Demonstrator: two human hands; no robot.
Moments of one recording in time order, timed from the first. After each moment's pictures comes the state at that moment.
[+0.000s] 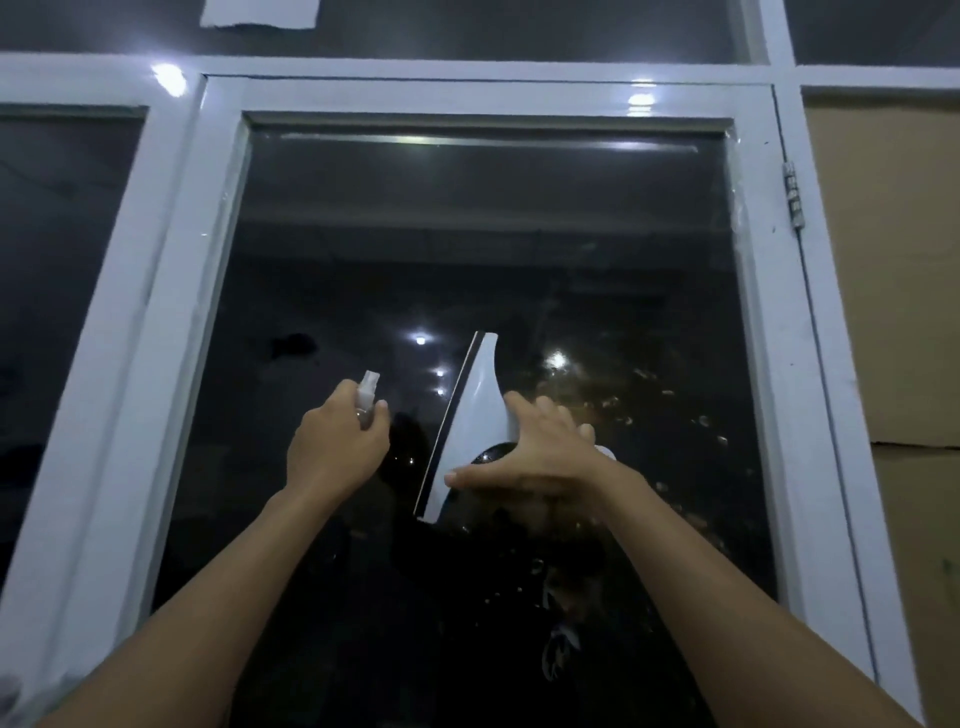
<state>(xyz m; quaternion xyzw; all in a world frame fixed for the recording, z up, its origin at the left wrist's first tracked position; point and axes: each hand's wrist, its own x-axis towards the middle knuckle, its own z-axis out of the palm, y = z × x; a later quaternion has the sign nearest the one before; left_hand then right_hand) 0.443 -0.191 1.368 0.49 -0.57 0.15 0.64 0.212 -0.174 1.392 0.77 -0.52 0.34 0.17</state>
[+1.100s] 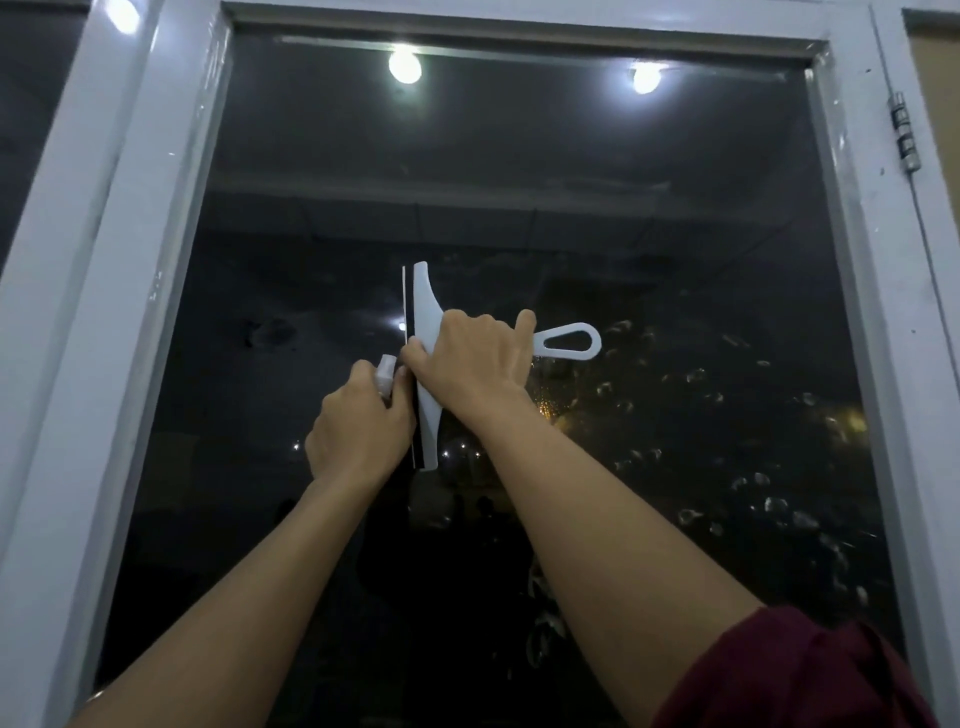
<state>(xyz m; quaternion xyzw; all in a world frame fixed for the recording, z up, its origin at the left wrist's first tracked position) 0.465 -0.280 1.371 0.49 -0.55 0.13 0.66 0.359 -0.271 1.440 0.60 -0.48 0.48 0.42</state>
